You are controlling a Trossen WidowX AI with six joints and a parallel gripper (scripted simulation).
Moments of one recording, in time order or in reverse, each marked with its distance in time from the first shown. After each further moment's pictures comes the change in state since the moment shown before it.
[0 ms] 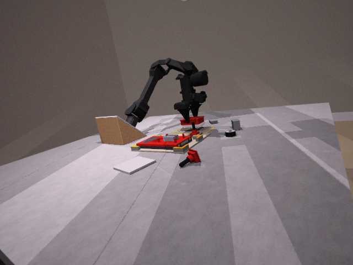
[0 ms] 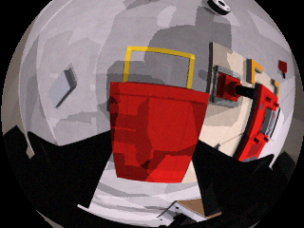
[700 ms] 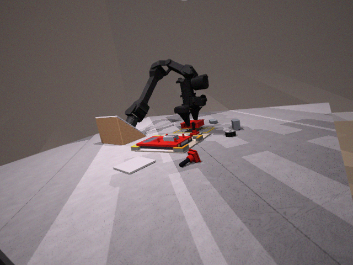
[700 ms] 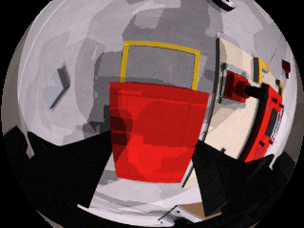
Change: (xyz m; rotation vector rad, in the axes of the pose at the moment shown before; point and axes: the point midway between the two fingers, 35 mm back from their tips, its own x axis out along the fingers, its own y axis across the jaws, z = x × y) arm 0.016 0.001 -0.002 0.001 0.001 0.004
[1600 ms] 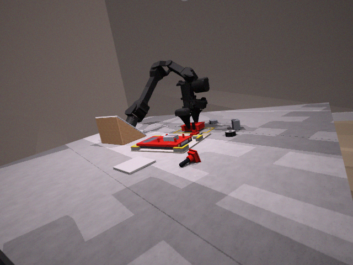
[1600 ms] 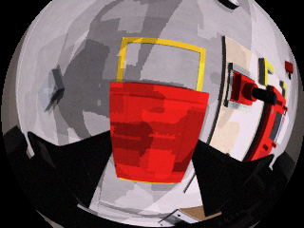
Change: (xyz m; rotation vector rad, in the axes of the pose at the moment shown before) arm 0.012 0.001 0.000 -0.002 -0.002 0.002
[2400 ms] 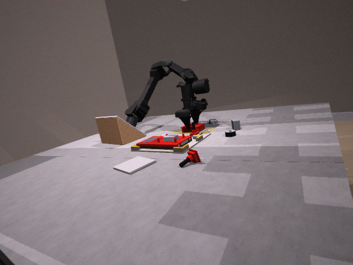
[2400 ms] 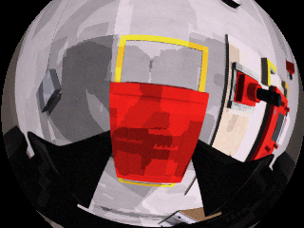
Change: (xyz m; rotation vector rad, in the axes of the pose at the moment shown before) arm 0.006 0.000 0.000 0.001 0.000 0.001
